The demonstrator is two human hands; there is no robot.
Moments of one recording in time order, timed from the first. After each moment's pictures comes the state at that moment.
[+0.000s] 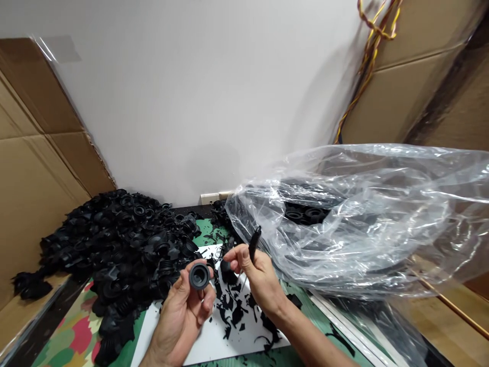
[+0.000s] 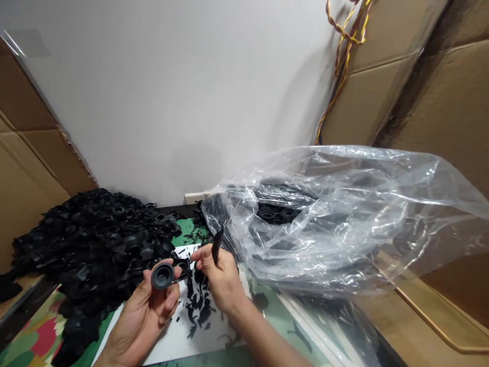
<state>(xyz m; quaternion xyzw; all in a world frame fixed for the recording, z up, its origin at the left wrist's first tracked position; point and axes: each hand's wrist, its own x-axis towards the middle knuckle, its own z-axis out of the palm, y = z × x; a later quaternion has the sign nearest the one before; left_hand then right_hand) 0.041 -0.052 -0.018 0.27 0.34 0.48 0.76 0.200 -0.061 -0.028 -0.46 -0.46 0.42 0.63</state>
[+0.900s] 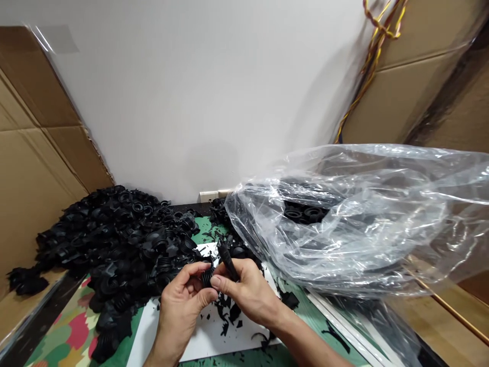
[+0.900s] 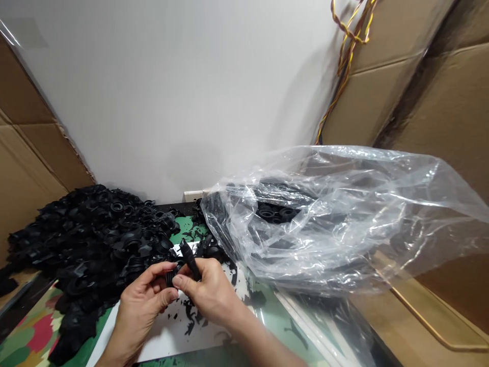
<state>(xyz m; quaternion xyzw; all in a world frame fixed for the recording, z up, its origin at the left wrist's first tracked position) 0.041 -0.048 -0.029 0.49 0.44 0.52 0.54 0.190 -0.070 -0.020 -0.45 -0.52 0.50 0.52</state>
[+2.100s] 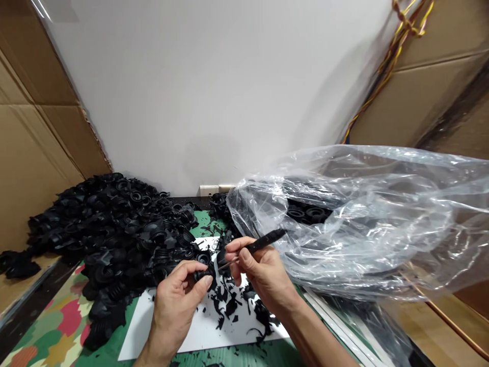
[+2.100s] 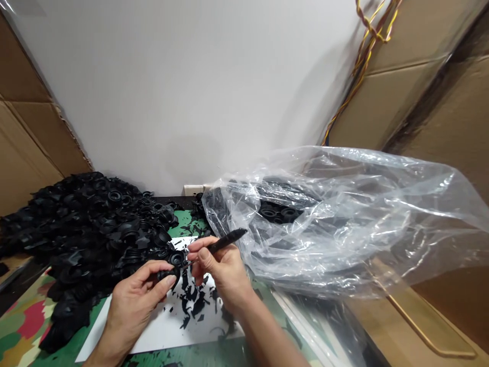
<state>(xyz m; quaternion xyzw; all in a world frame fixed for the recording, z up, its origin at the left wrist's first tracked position) 0.042 -0.053 -0.024 0.57 0.50 0.48 0.44 0.208 -0.068 -0.021 -0.31 -0.39 0.57 0.65</state>
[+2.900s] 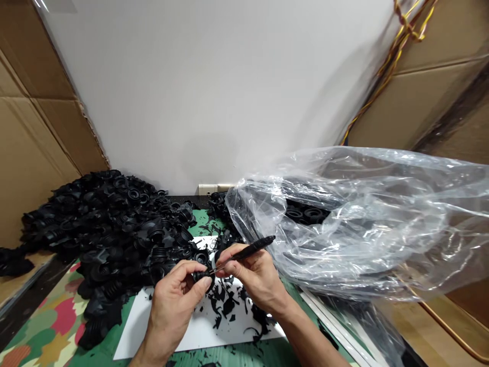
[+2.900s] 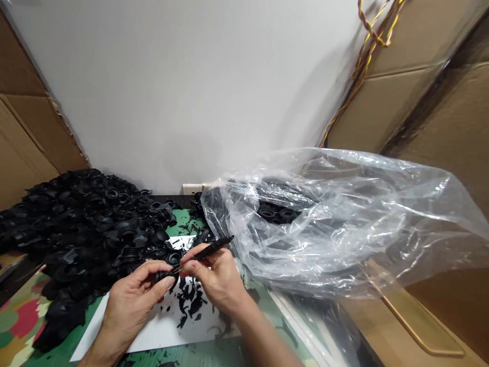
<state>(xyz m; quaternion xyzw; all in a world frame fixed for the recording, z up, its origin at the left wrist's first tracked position) 0.039 -0.052 -0.029 0.63 0.46 0.48 0.41 0.210 -0.067 -0.031 -0.36 -0.52 0.49 0.60</state>
